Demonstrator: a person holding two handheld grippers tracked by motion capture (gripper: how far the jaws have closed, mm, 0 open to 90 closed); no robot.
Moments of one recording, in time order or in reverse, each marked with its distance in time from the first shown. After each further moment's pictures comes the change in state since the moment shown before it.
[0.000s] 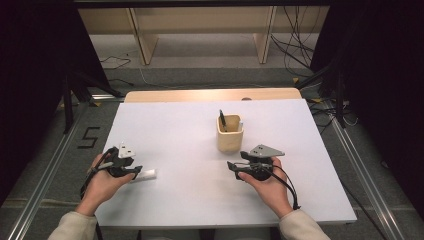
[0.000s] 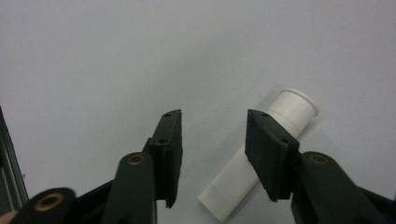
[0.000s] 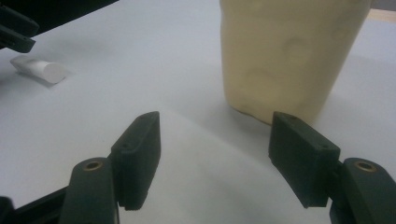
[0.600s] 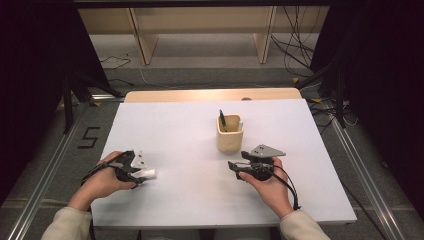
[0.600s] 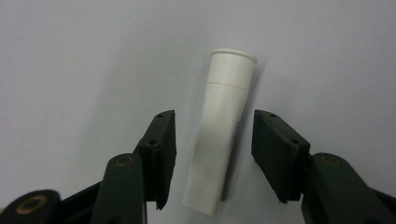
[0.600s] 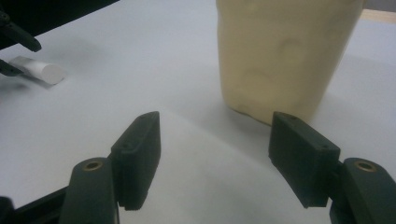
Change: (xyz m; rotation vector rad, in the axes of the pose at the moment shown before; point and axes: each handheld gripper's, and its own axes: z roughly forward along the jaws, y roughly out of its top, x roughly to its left) left arm -0.007 0.009 0.012 0.149 -0.182 0.427; right arm -0.001 0.000 -0.002 -0.002 -0.007 0.003
